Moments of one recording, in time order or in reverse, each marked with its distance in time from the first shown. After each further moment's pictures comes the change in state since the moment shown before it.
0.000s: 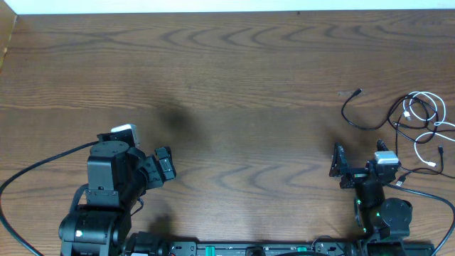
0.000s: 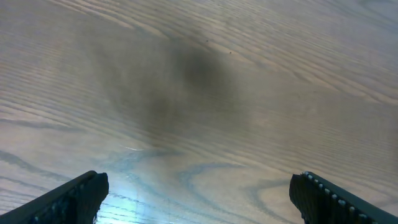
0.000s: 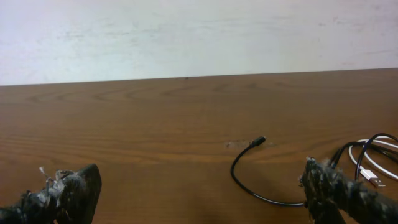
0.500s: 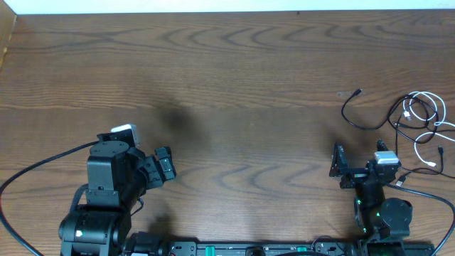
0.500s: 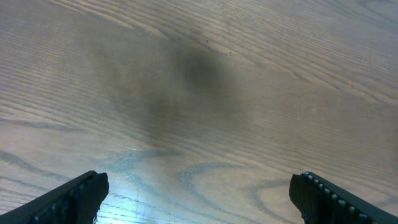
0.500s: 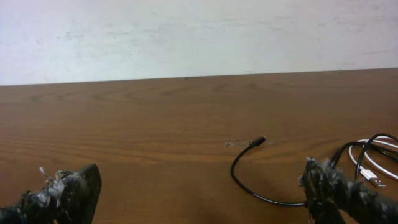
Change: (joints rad) left arm 0.000 0.000 0.000 0.000 0.000 0.000; right arm 0.000 0.000 0.000 0.000 0.000 0.000
